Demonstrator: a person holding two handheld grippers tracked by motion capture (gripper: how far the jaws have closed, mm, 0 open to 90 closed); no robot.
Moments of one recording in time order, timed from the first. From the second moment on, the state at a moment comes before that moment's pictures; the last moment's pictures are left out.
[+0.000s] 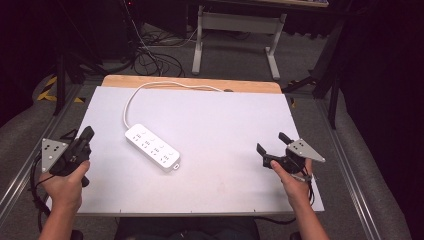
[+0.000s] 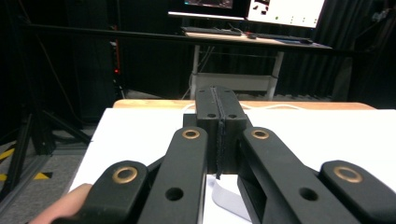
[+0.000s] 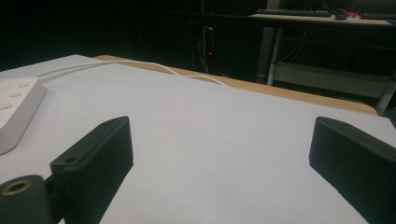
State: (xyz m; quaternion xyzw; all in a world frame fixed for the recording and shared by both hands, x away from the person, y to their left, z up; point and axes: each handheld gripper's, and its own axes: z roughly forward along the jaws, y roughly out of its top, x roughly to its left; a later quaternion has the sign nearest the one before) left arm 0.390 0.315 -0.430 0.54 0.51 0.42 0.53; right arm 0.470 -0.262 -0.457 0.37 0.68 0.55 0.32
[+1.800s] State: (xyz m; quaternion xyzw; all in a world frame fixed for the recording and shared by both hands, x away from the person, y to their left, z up) left arm 0.423 0.264 -0.429 0.67 0.42 0.36 0.50; right arm 0.465 -0.269 -0.455 0.38 0.67 0.55 0.33
